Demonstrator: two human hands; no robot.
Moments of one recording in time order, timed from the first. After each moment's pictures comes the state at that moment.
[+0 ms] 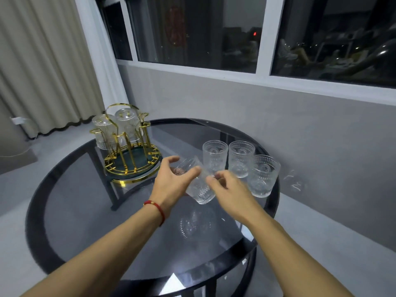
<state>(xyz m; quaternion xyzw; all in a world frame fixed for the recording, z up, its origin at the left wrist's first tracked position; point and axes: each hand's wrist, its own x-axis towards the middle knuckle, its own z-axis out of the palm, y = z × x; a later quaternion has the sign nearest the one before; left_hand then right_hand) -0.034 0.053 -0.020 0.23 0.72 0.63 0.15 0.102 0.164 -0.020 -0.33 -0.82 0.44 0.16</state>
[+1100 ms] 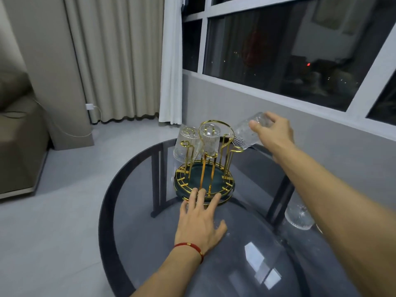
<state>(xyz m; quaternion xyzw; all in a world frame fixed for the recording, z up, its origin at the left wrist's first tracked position) -0.159 -0.024 -0.103 0.35 0.92 0.18 -0.07 -0.166 0.187 0.093 -0.26 -0.78 0.43 0.36</state>
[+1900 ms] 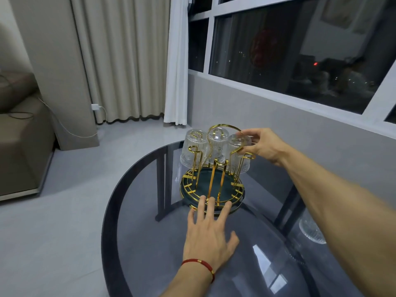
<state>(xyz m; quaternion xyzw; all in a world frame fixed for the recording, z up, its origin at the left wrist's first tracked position) -0.158 -0.023 -0.105 0.34 0.92 0.18 -0.08 -0.213 0.204 0.073 -0.13 -0.88 0.44 0.12</state>
